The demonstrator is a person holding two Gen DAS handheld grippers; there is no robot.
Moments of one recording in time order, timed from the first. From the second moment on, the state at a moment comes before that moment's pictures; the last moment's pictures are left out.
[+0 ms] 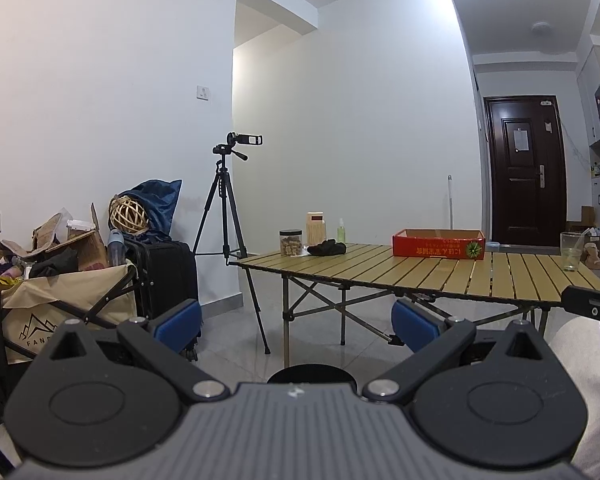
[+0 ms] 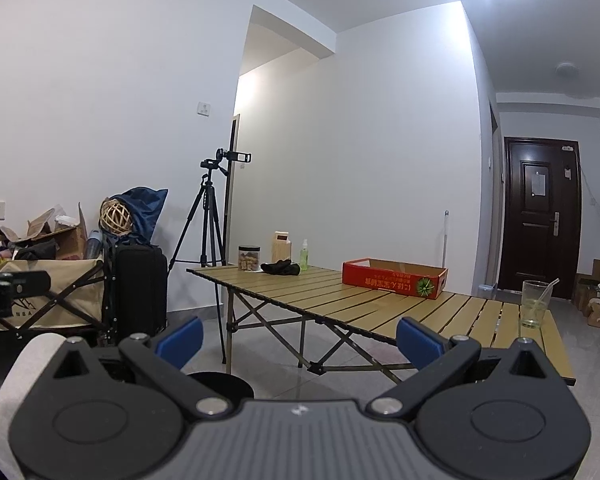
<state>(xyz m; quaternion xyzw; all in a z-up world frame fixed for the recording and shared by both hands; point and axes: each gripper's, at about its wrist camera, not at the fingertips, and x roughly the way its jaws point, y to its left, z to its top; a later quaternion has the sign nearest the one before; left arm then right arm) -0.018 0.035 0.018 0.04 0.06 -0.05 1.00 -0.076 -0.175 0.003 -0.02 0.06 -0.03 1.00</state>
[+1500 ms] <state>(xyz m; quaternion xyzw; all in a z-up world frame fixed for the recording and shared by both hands) -0.019 0.035 0.008 0.04 0.11 -0.05 0.99 -0.068 -0.168 -0.003 -0.01 0.08 -0.02 1.00</state>
